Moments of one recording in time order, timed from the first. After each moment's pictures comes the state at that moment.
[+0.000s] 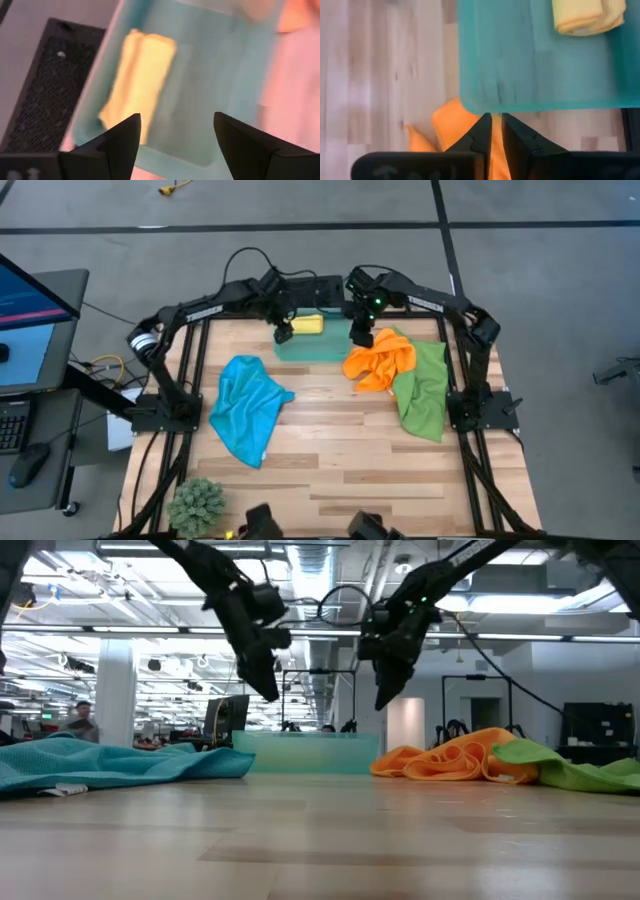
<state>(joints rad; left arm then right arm) 0.69 1.71 1.38 -0.69 0.15 0.35 -0.65 1.92 1.60 -0.98 -0.40 -0.57</state>
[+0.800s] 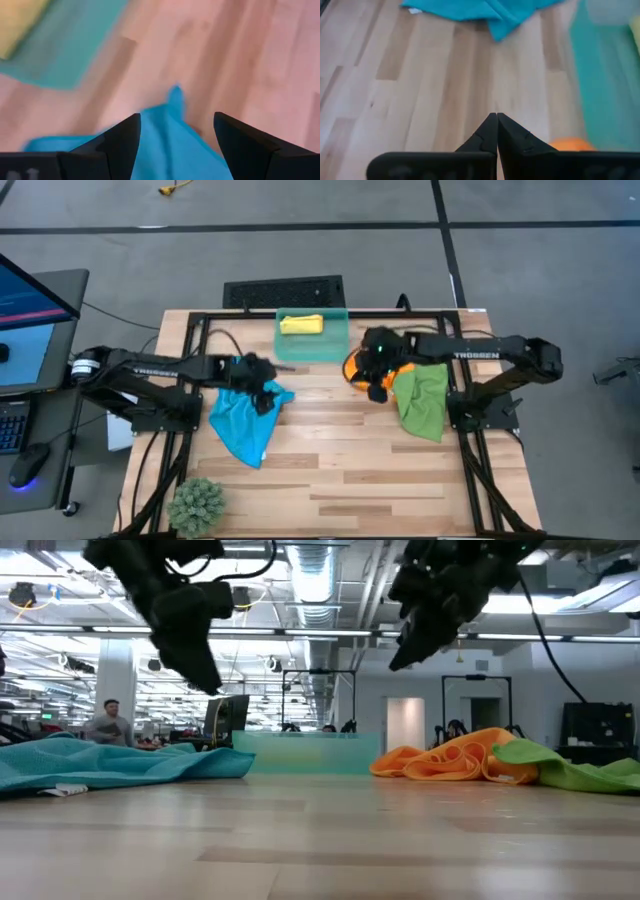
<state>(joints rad) 0.06 1.20 0.76 -0.50 -0.16 -0.31 -0.21 1.39 0.95 -0.40 -0.27 -0.23</state>
